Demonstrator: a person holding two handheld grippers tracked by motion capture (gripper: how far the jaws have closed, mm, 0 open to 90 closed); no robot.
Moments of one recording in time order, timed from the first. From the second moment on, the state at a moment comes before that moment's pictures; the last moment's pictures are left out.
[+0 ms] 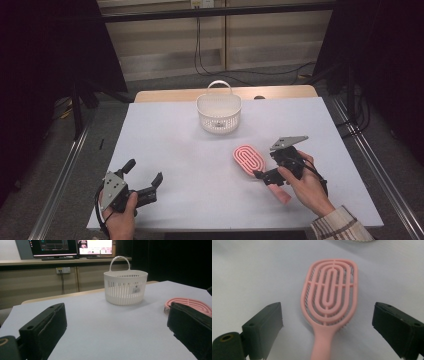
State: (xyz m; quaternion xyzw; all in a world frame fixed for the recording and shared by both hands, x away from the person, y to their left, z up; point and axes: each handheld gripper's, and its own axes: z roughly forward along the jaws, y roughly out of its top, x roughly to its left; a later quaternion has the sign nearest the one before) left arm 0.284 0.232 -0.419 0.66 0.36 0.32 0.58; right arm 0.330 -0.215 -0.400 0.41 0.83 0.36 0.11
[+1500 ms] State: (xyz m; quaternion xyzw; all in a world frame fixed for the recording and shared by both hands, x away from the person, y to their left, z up) left arm 0.285 0.233 -0.419 0.66 0.36 0.32 0.57; right arm 0.392 -0.169 -0.419 0.42 0.88 0.23 0.06
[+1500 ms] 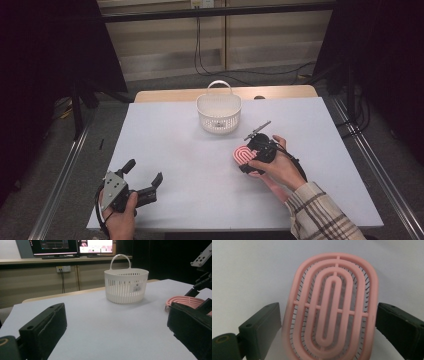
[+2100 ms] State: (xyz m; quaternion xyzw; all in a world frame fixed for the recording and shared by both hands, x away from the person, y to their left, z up) left arm 0.285 0.233 -0.419 0.66 0.36 0.32 0.57; right arm 0.400 -0.163 -0.431 0.43 0.88 0.21 0.05
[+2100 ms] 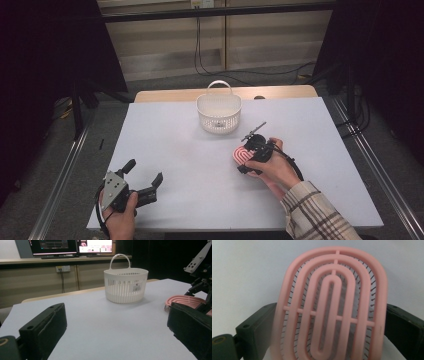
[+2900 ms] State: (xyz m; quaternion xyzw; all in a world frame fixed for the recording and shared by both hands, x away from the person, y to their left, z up) left arm 0.286 0.233 -0.420 0.67 0.36 0.31 0.57; right arm 0.401 -0.156 -0.438 0.43 0.88 0.20 0.06
